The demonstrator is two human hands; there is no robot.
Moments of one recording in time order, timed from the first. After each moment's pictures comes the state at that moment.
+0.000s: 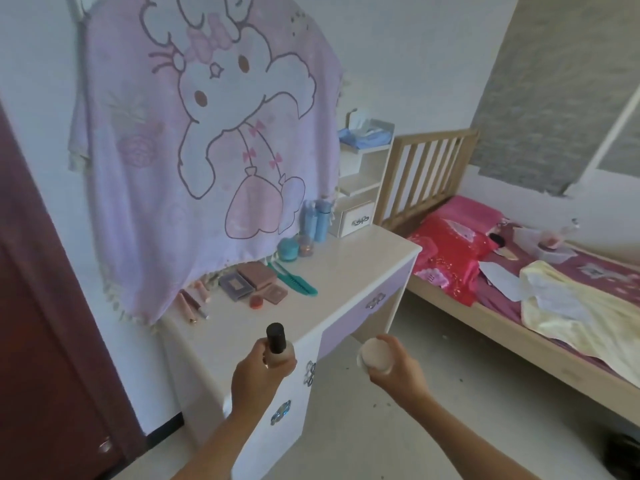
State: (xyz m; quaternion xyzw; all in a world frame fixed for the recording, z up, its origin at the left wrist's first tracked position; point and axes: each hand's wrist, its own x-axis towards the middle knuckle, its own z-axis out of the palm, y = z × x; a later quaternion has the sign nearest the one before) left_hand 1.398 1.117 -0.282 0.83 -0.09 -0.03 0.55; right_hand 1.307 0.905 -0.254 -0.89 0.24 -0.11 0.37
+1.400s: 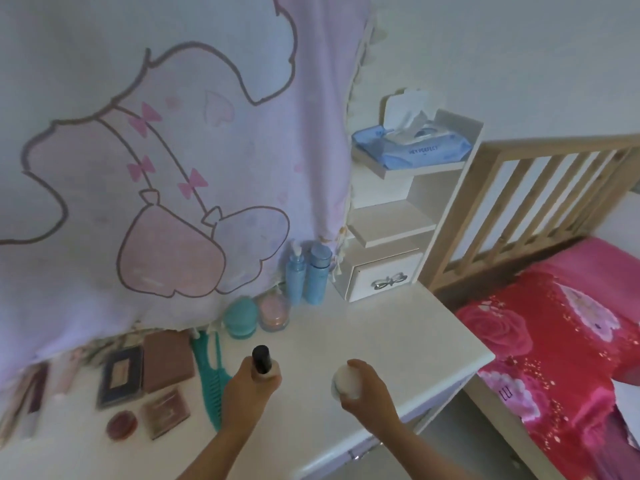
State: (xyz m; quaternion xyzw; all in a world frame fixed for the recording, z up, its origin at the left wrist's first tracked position) left_hand 1.700 0.815 -0.333 0.82 0.14 -0.05 0.55; right_hand 1.689 0.606 -0.332 -0.93 0.06 0.09 0.35
